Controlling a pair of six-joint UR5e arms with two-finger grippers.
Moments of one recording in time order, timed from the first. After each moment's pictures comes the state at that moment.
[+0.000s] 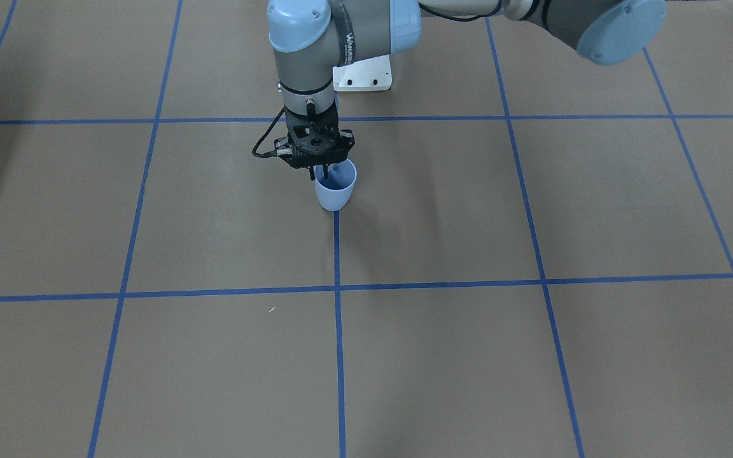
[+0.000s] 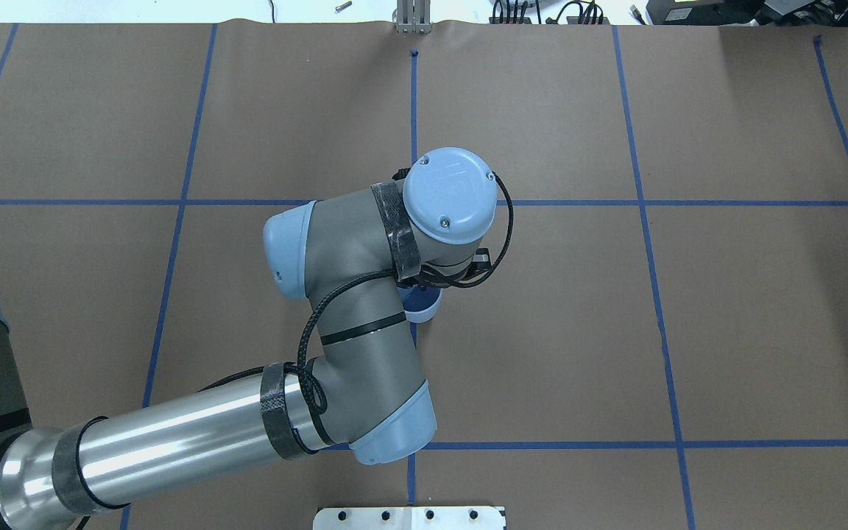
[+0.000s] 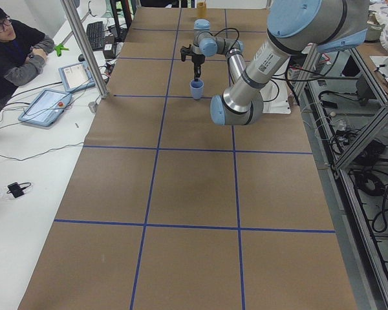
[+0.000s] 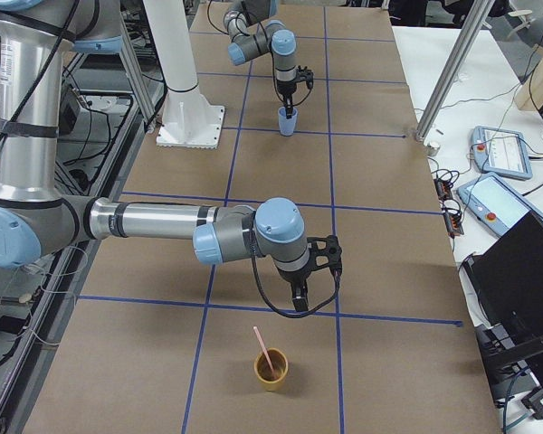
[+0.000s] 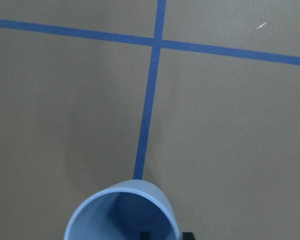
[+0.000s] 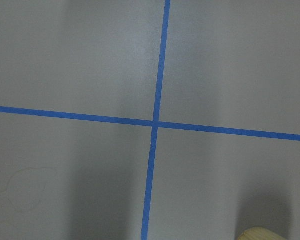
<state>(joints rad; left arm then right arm) -0.44 -2.56 -1.51 -1.41 -1.77 -1.39 1.63 -1.73 1.74 -1.33 2.34 0.05</state>
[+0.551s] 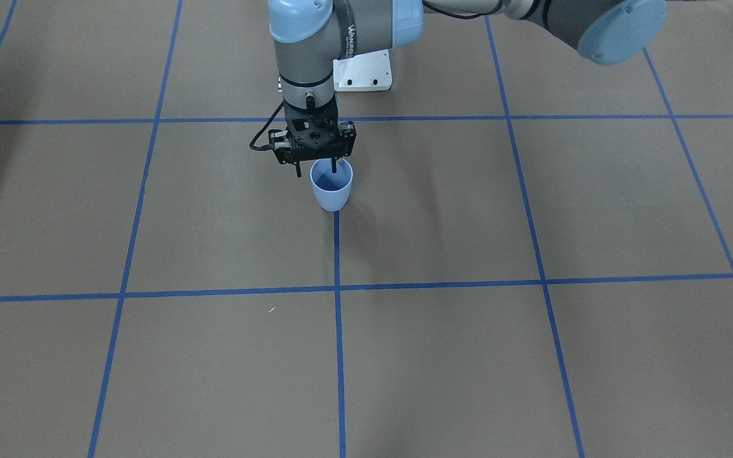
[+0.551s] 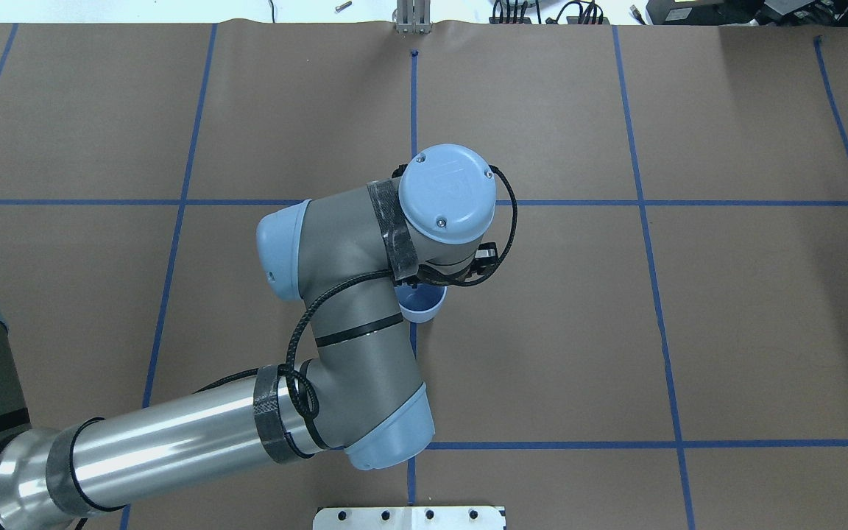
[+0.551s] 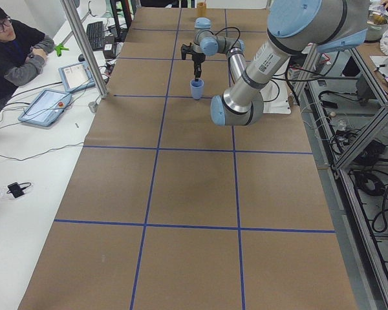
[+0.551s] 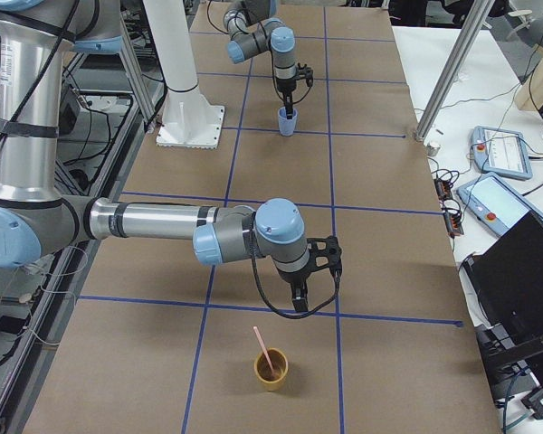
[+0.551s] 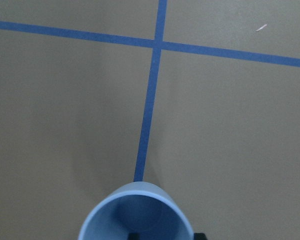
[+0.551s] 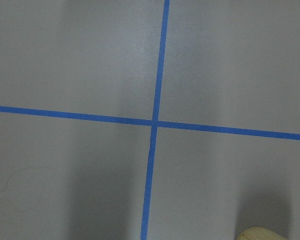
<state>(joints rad) -0.44 -2.56 -1.56 -1.41 -1.76 -1.39 1.63 -1.73 1.74 -1.33 2.34 0.05</state>
